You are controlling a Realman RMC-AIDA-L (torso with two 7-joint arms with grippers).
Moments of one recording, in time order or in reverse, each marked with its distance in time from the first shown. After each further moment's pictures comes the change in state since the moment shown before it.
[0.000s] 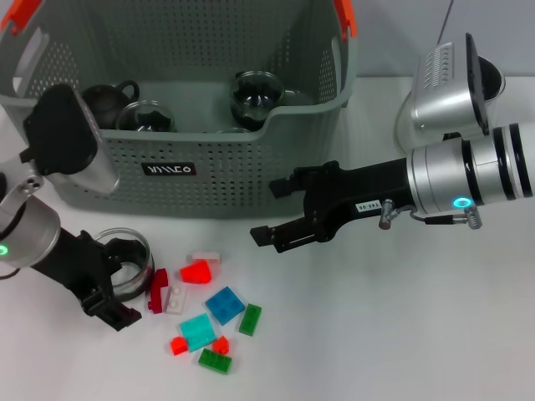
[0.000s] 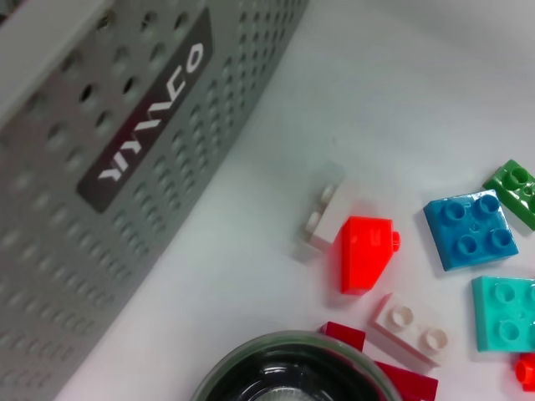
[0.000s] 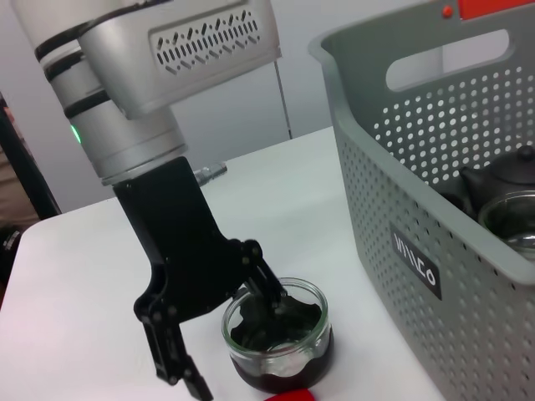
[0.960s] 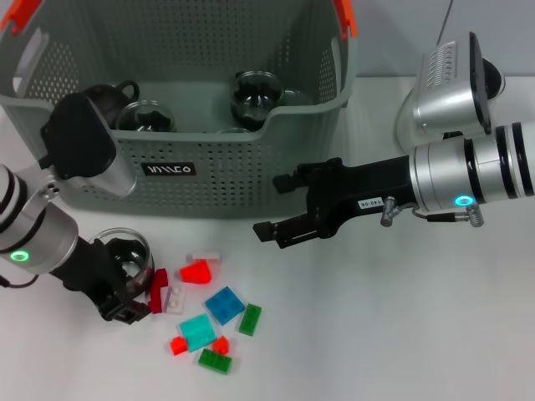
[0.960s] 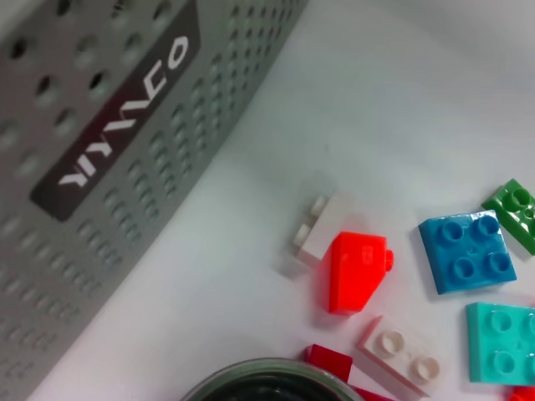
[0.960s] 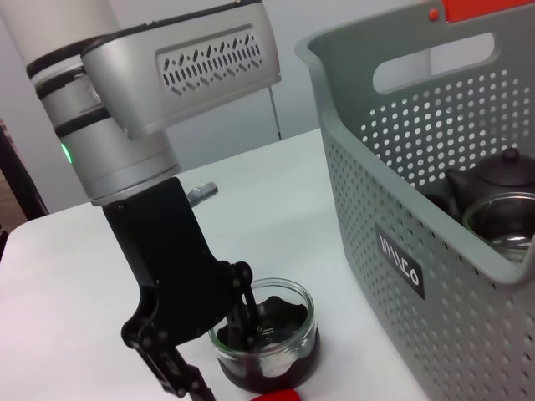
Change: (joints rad) left arm -0.005 -0.003 0.049 -0.050 -0.020 -0.043 -0.080; right arm -0.003 -0.002 0.006 0.000 0.000 0.013 -0.009
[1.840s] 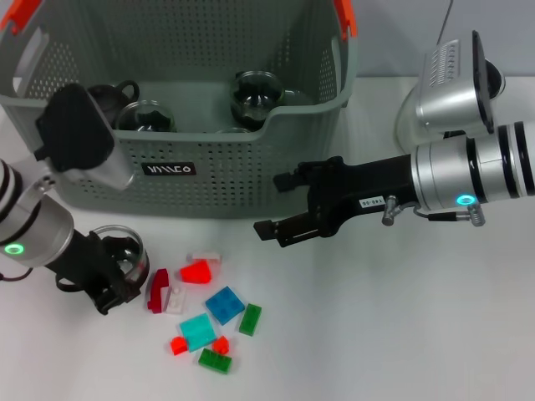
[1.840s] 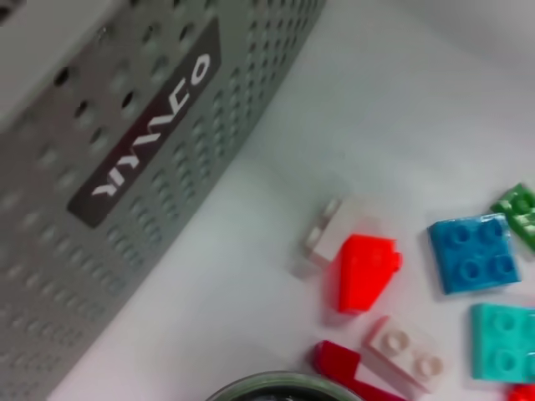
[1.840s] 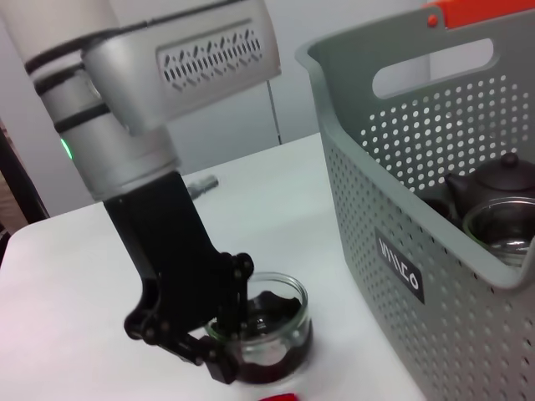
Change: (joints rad) left arm 0.009 0.001 0.016 0.058 0.009 0.025 -0.029; right arm -0.006 -0.002 -0.007 -0.008 0.011 -0.002 0.000
